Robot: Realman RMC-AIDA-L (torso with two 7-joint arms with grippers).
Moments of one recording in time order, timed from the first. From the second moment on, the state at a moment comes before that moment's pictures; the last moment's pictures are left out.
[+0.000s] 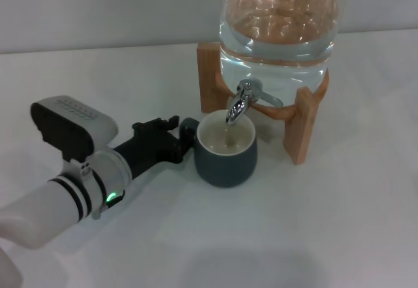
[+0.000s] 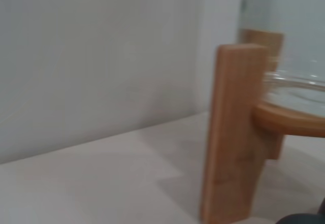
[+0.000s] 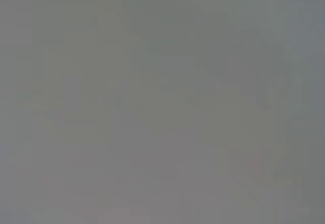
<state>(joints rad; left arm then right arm) -0.82 -2.10 0.39 -0.24 -1.55 -0.81 2.66 0.34 2.00 -0.07 -0.29 1.93 1.24 -2.21</state>
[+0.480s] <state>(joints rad) -0.83 -2.10 0.34 -0.24 -1.51 -0.76 2.66 0.34 2.00 -0.07 -0.29 1.93 1.24 -2.21</state>
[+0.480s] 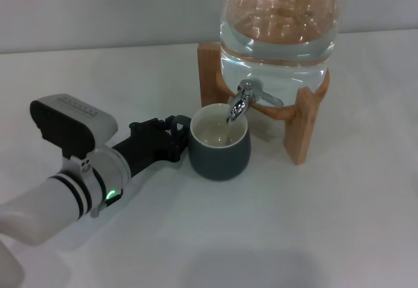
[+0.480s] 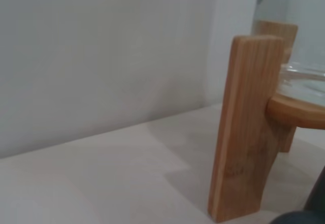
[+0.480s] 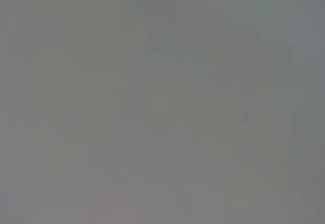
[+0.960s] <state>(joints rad) -0.86 -2.10 0.34 -0.24 -1.49 -0.74 2.65 0.34 2.00 -0.07 -0.29 1.93 1.24 -2.21</state>
